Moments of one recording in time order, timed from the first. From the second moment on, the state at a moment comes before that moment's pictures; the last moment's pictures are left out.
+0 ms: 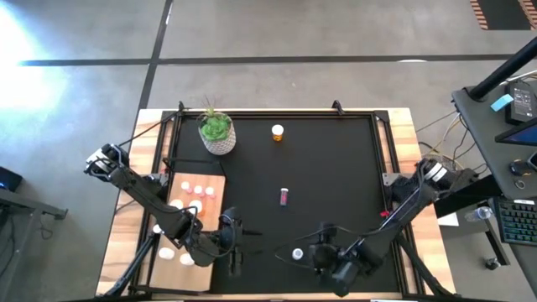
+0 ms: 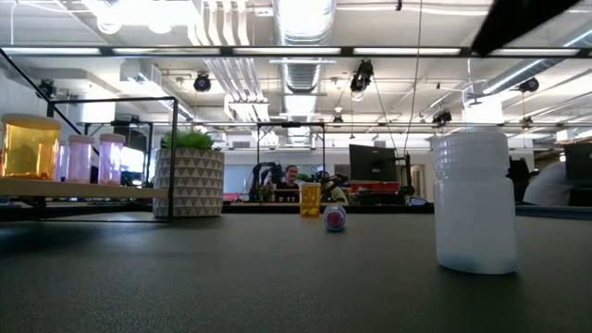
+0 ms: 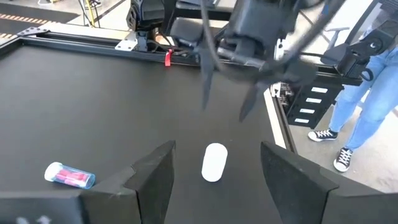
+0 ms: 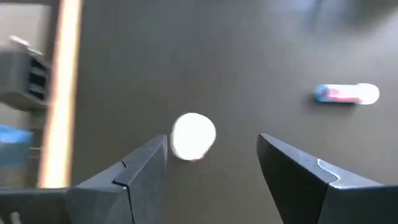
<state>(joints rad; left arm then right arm) -0.68 1.52 1.06 0.04 -0.66 -0.44 0.77 1.79 1.32 -0.65 0.57 0.71</state>
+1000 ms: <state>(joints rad) -0.68 1.52 1.06 0.04 -0.66 -0.44 0.71 1.84 0.89 0.12 0.58 0.58</state>
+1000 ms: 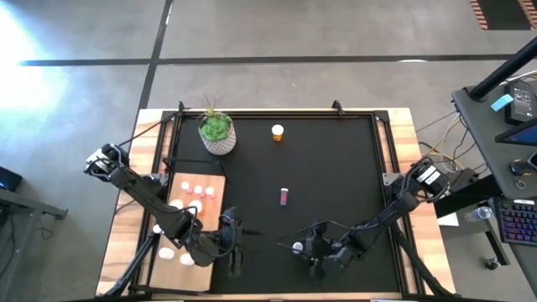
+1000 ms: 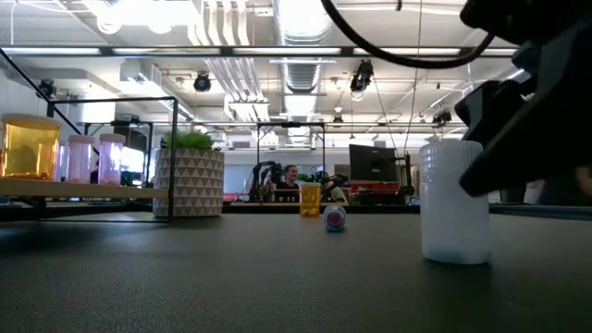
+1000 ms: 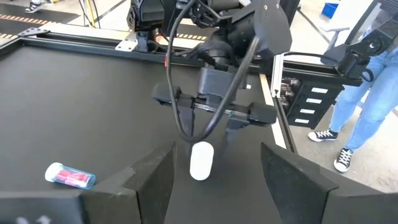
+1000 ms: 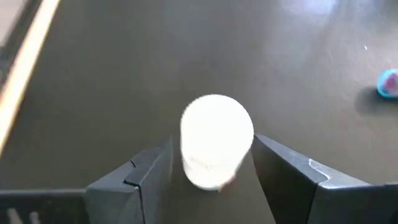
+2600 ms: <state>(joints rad) -0.63 1.59 1.05 0.04 -0.66 -0.44 0.42 1.85 0.92 0.18 0.47 0.57</state>
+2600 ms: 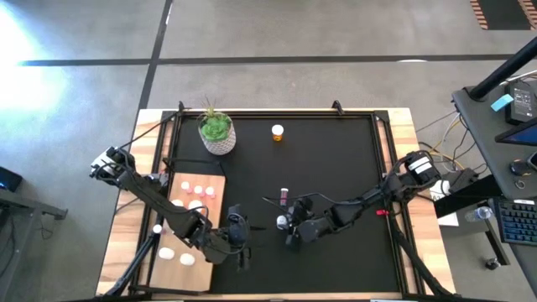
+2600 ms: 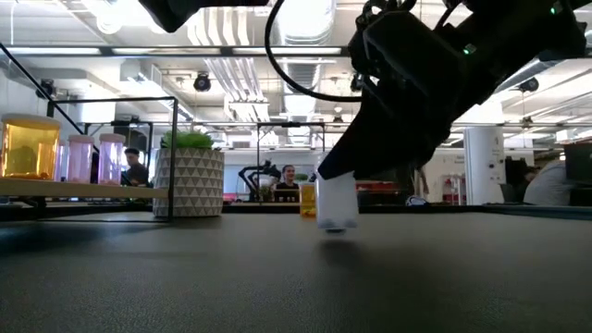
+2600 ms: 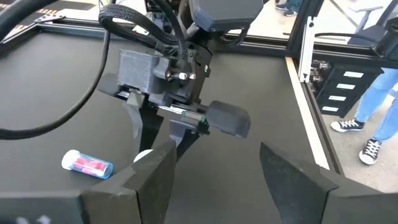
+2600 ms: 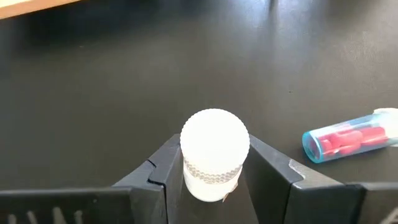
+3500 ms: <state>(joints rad) -0.61 1.58 1.01 0.04 -0.66 -0.44 0.44 1.85 1.13 -0.20 0.46 0.58</state>
